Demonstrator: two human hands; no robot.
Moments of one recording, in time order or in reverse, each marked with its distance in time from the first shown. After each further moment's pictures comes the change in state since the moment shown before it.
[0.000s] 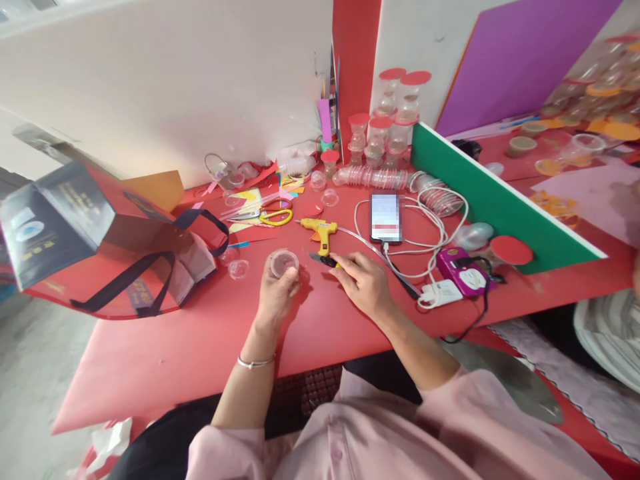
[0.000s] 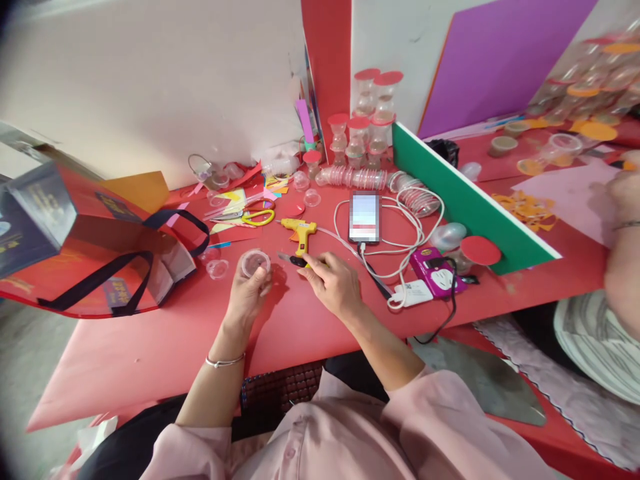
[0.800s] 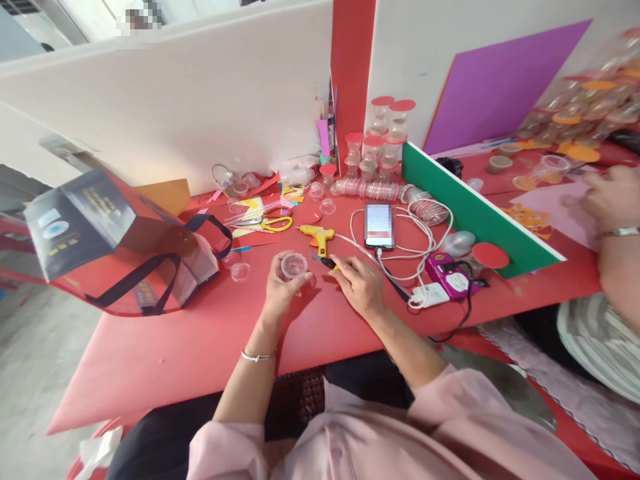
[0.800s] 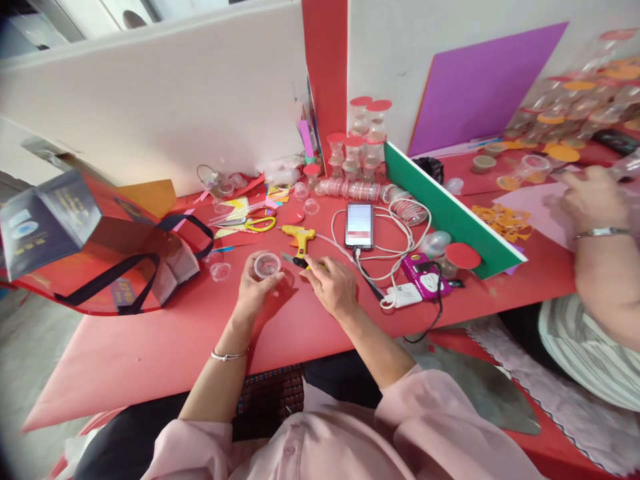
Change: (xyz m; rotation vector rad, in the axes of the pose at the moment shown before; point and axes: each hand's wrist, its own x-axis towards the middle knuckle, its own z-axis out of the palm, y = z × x) left_hand 0.000 -0.006 0.004 0.243 -0.055 0.165; right_hand -0.003 0.003 0.003 -0.193 0.088 -0.128
